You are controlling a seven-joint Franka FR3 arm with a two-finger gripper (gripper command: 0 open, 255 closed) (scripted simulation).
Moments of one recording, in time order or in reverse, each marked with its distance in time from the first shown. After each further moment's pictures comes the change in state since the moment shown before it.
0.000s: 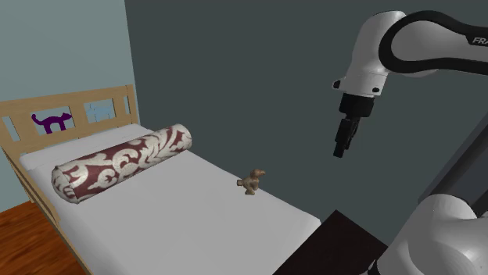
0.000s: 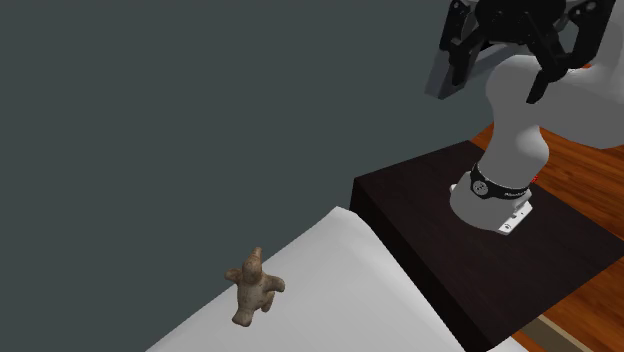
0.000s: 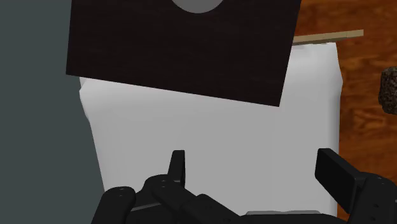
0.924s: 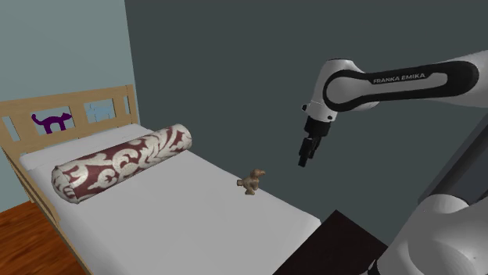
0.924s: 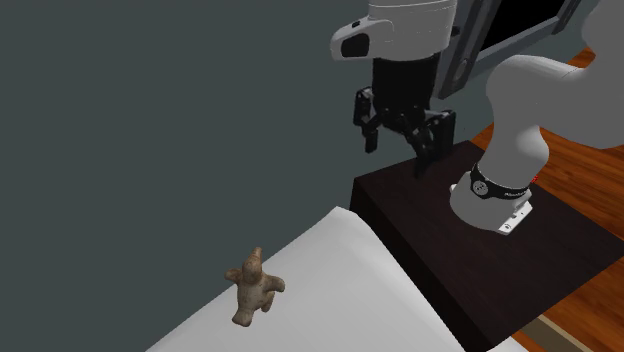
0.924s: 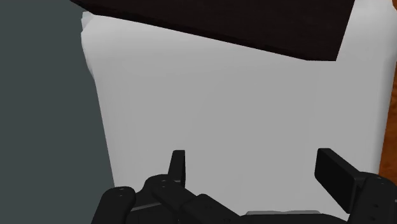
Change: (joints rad) arm -0.007 0.298 -0.071 -0.098 -0.027 0.452 -0.140
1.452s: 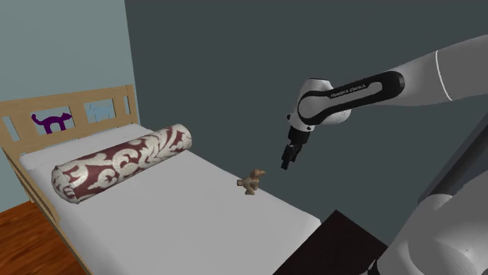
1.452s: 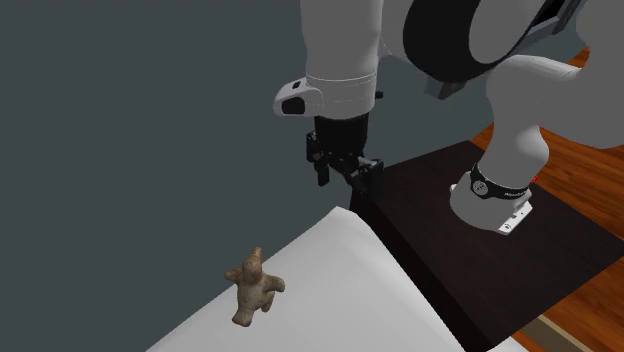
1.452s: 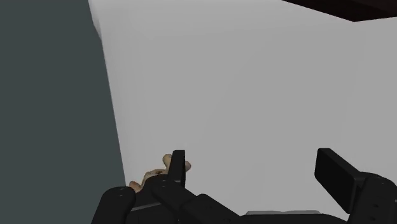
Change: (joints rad) arm 0.007 0.290 -0.052 0.060 0.033 0.268 -0.115
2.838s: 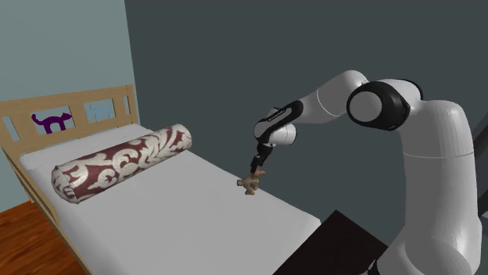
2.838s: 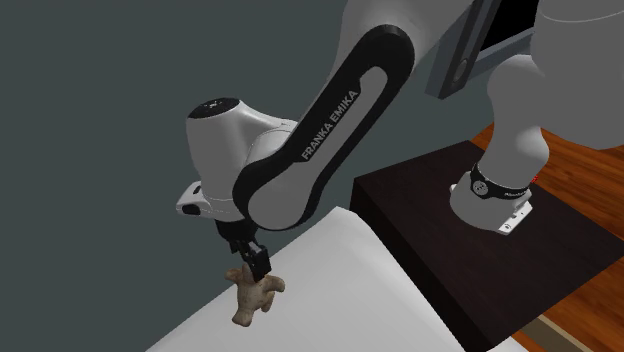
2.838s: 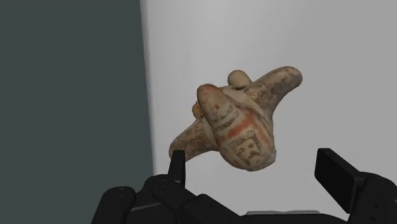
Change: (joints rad) arm -0.061 0.756 0.032 0.501 0.236 0.324 -0.288
